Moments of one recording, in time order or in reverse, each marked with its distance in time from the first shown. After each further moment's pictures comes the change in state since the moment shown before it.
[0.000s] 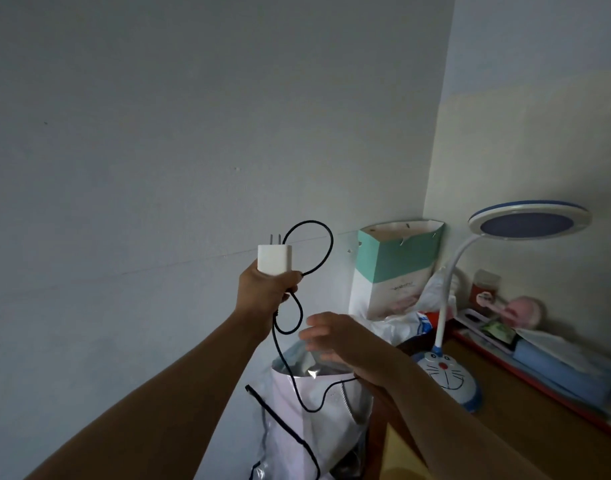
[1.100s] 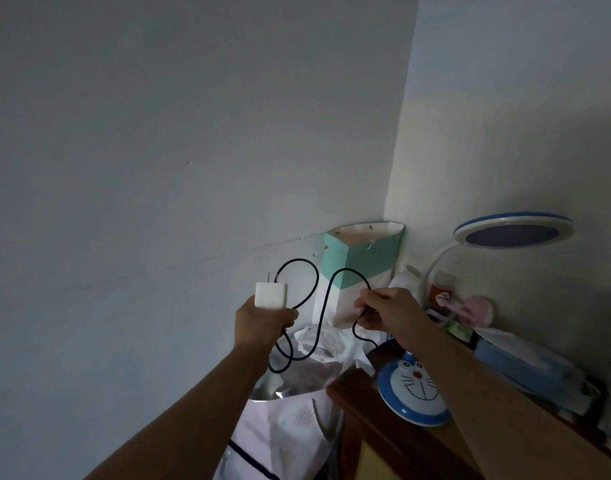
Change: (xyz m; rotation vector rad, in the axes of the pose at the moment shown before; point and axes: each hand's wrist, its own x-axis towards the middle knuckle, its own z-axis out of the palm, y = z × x) left_hand 0.054 -0.068 0.029 0.032 -0.048 -0.147; right_hand 0.039 0.007 -0.096 0.125 0.573 0.072
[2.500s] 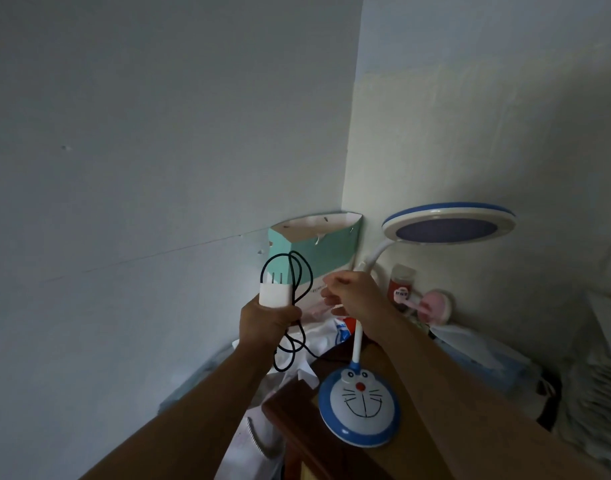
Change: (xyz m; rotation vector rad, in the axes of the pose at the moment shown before) left_hand 0.017 -0.025 0.145 -0.002 -0.090 -0.062; right_hand 0.067 0.009 -0.068 -0.114 0.012 -0.012
